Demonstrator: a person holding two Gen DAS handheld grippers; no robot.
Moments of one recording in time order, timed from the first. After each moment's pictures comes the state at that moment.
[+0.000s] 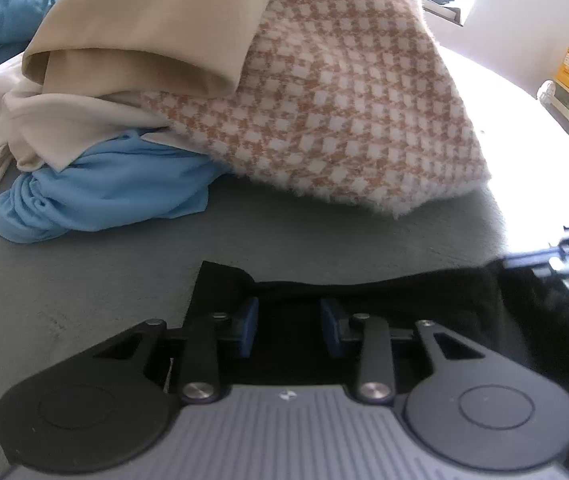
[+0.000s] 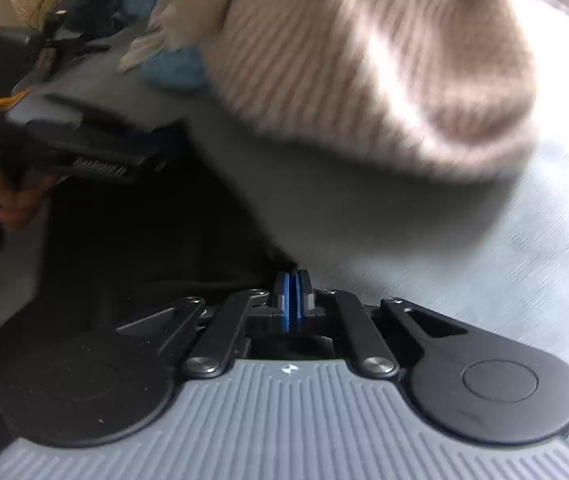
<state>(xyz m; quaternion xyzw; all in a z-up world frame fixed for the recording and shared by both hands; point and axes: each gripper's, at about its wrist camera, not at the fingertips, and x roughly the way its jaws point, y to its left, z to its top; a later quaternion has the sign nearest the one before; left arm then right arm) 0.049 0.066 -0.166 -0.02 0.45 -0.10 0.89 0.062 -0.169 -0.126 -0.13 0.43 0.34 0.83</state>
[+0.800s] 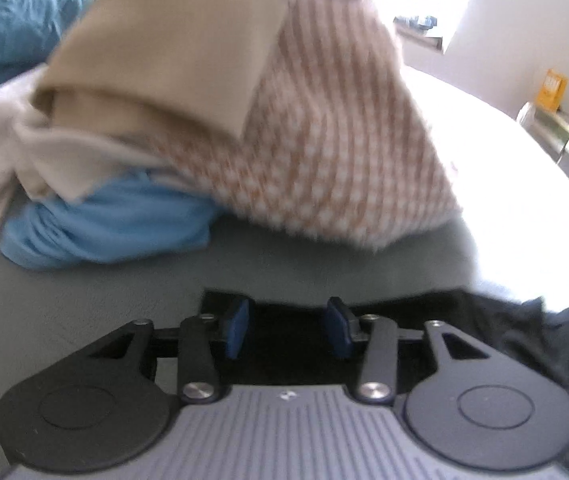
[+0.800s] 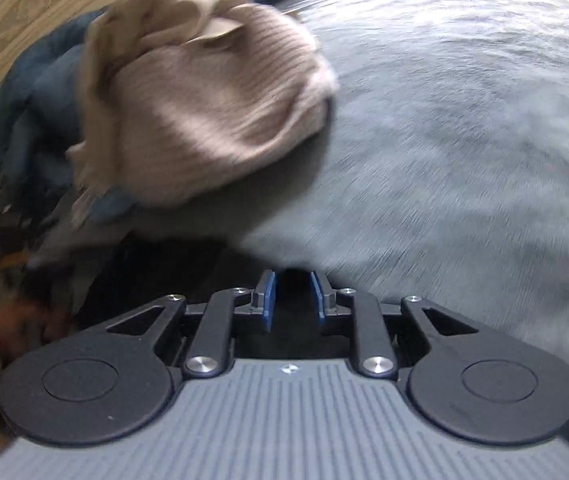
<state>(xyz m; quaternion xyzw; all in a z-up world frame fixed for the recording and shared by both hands) 0.022 0.093 -0.124 -0.04 0.39 -0.12 0.91 -0.020 -0.282 -0.086 0.14 0.44 0.21 0.86</state>
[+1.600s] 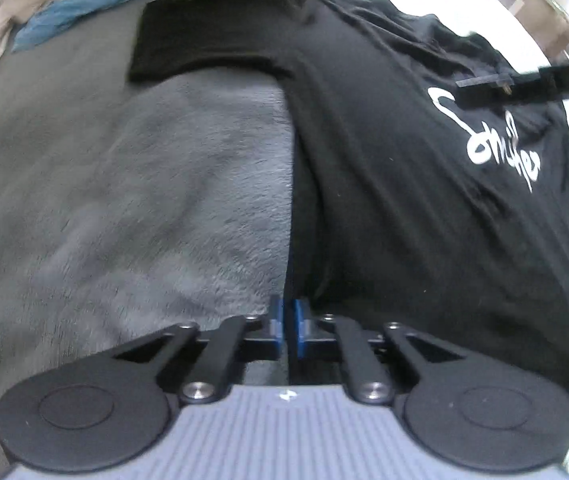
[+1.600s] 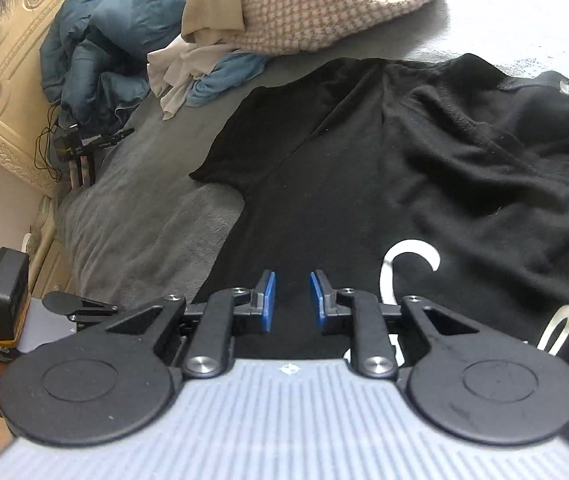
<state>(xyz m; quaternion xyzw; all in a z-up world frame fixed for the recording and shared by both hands) -0.191 0.110 -0.124 0.05 0.60 -0.21 0.77 -0.148 -0.182 -0.088 0.17 0.50 0.25 0.81</state>
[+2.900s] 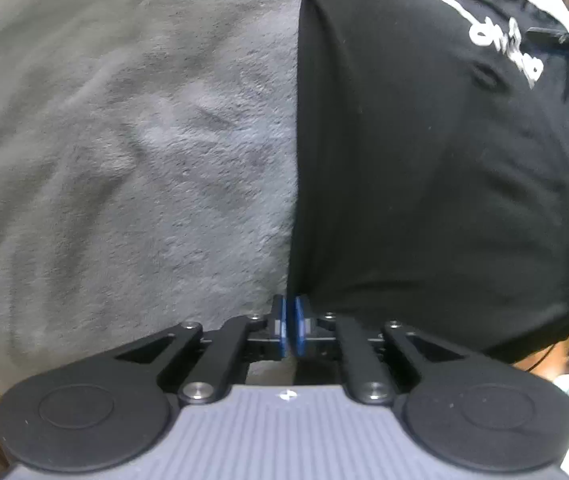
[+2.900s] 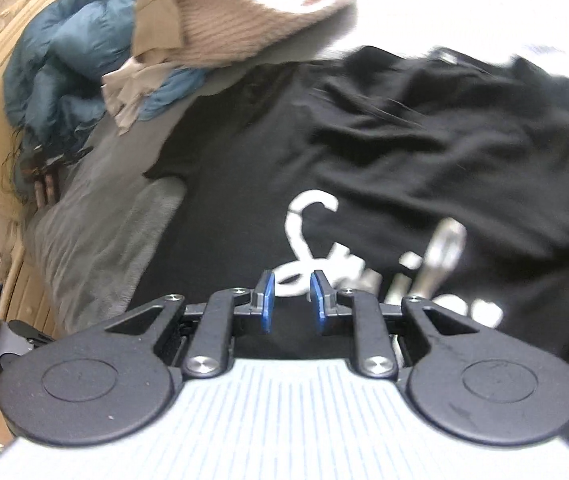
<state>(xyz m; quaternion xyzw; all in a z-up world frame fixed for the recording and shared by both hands) -0.227 0.112 -0.141 0.09 0.70 -0.20 0.68 -0.200 -0.258 -0.095 0.18 0.50 0.16 0.83</state>
